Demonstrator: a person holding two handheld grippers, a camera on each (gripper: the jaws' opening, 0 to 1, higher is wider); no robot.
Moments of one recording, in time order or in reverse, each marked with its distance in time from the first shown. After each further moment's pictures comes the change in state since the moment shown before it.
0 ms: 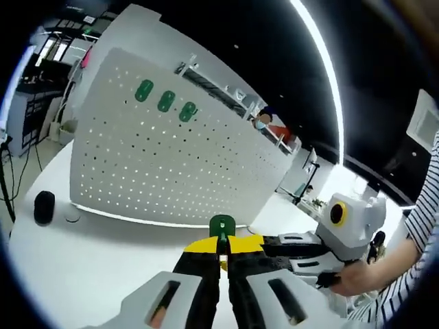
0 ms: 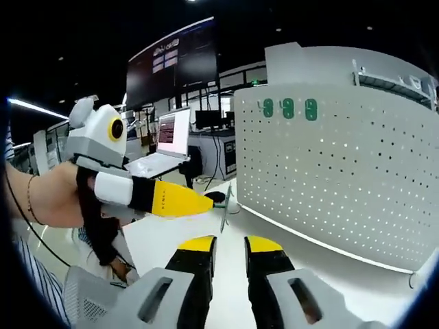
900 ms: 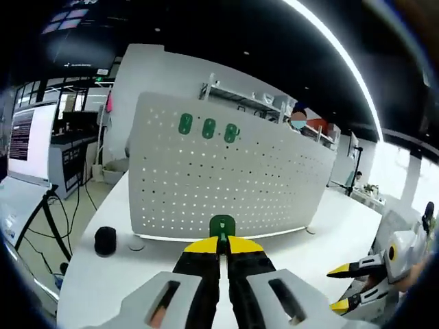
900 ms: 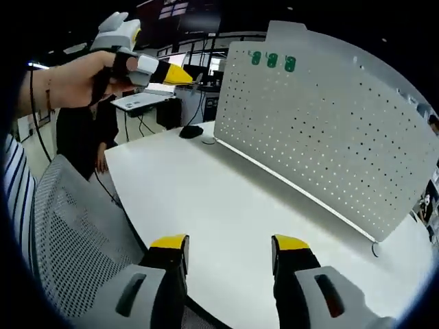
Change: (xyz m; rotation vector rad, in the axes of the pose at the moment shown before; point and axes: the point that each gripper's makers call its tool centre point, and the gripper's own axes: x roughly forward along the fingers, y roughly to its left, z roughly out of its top) left arm -0.031 0.059 0.024 0.195 -0.104 0.325; right arm -0.077 -0.015 -0.121 -0.134 0.244 -0.164
